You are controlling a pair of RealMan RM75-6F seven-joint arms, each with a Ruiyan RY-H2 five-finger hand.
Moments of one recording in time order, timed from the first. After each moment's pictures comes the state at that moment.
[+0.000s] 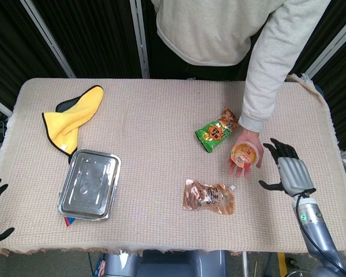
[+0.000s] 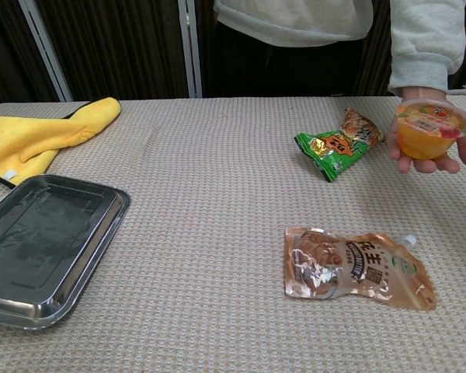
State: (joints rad) left arm 0.04 -1.02 0.10 -1.48 1.71 1.63 -0.15; right arm 0.39 -1.05 0.27 -1.97 -0.98 1.10 -0.31
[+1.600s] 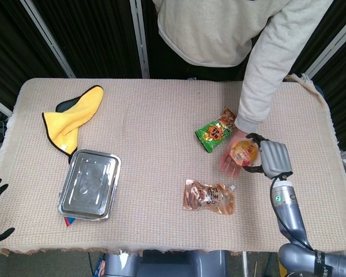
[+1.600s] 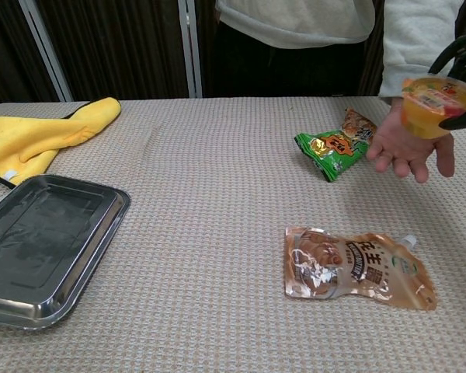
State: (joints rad) left arm 0.03 -1.02 0.10 -1.48 1.72 1.63 -0.17; right arm 0.56 -1.22 0.27 -1.90 -0.84 1.28 -0.43
